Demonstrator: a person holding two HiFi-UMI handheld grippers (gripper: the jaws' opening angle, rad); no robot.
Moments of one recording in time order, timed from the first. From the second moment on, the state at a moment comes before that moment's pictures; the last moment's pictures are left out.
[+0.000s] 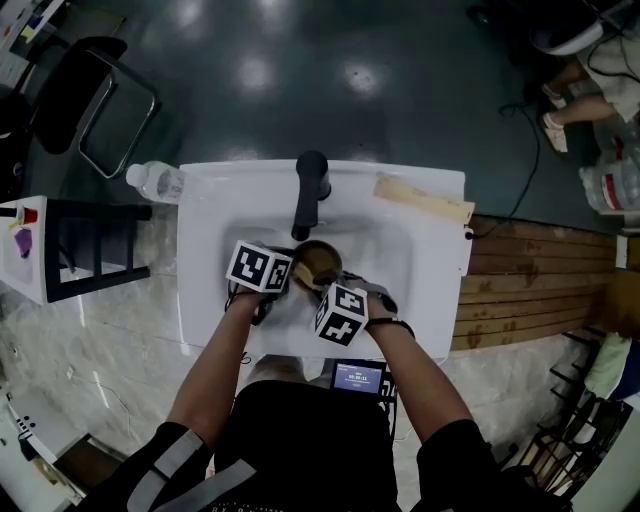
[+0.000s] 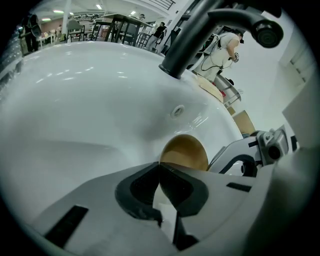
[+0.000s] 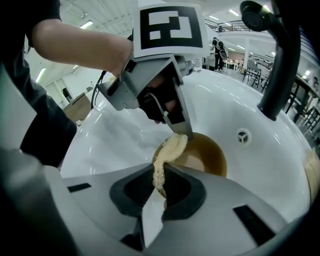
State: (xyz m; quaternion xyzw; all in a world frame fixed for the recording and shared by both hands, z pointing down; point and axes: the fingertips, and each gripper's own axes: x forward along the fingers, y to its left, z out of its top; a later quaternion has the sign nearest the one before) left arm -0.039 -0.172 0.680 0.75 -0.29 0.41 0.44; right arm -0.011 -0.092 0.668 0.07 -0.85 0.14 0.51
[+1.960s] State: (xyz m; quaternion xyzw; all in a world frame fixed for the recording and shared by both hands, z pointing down) left arm -0.035 -0.164 0.679 0.74 -0.27 0.44 0.43; right arm 0.011 -0.105 0.660 0.14 -0.84 0.08 0.51
